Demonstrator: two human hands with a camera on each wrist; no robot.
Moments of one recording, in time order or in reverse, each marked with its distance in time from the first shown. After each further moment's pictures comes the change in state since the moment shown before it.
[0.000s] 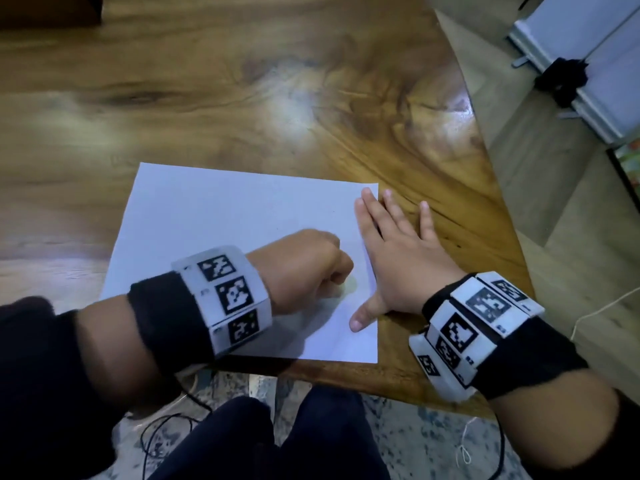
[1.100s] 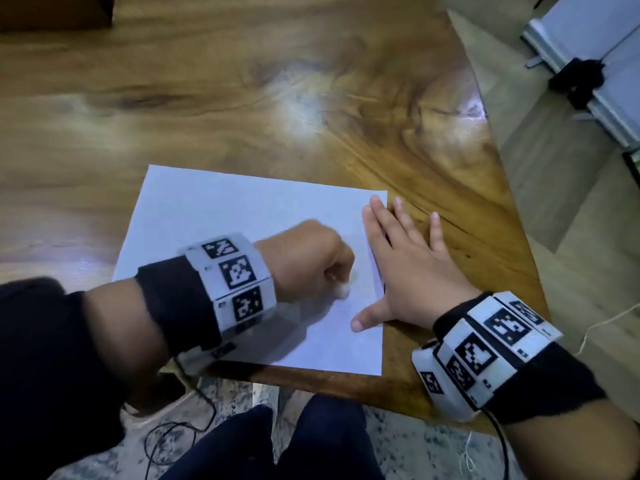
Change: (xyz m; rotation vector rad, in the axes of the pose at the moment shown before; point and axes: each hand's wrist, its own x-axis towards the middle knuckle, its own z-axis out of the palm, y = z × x) left_hand 0.010 -0.009 -0.013 -0.041 0.004 -0.078; right_hand 0.000 0.001 0.000 0.071 0.030 -0.004
